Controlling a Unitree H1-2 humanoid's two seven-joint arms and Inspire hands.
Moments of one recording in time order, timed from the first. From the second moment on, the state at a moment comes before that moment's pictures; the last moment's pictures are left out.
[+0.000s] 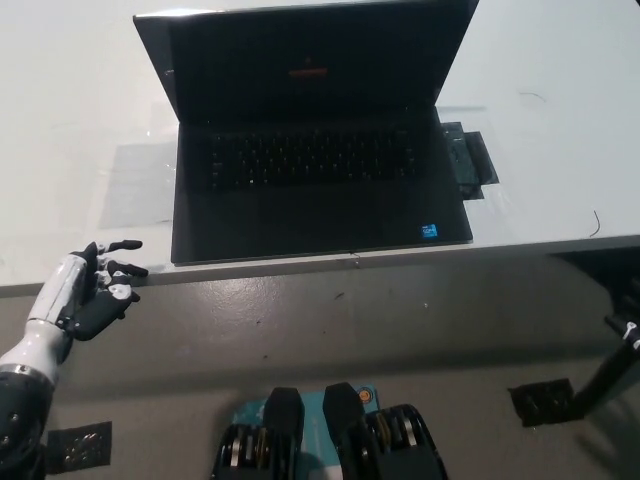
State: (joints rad) left_arm -0.24 0.33 0.06 -0.13 0.08 0.37 -0.08; right_arm -0.07 -0.23 -0.28 -0.20 0.53 0.47 -0.06
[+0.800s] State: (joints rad) left_arm -0.24 0.35 0.06 -0.13 0.09 0.40 -0.09; right_arm -0.60 -0.60 0.02 -0.27 0.64 0.48 -0.29
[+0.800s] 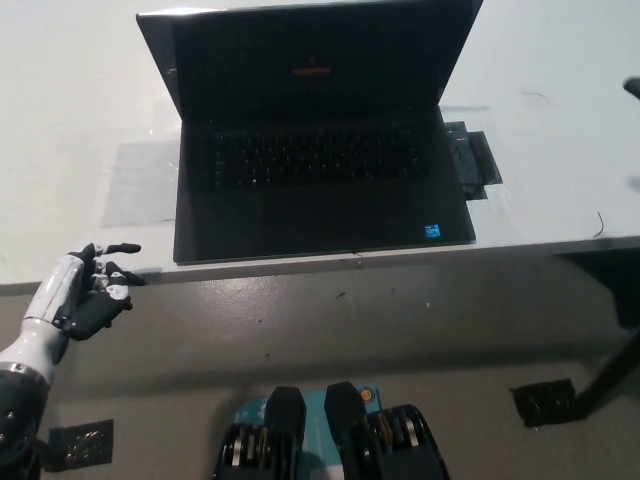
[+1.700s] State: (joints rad) left_arm -0.25 0.36 0.01 -0.14 0.10 0.42 -0.11; right_arm -1.10 -0.32 0.22 0.26 0.35 0.40 -0.07
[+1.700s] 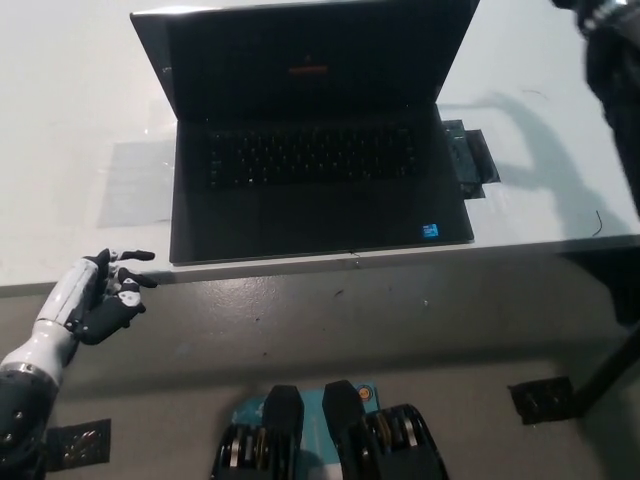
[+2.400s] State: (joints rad) left_arm -0.27 0.36 -0.01 -0.14 0.11 0.42 -0.13; right_arm -1.21 -0.22 0.35 0.76 0.07 0.09 0.06
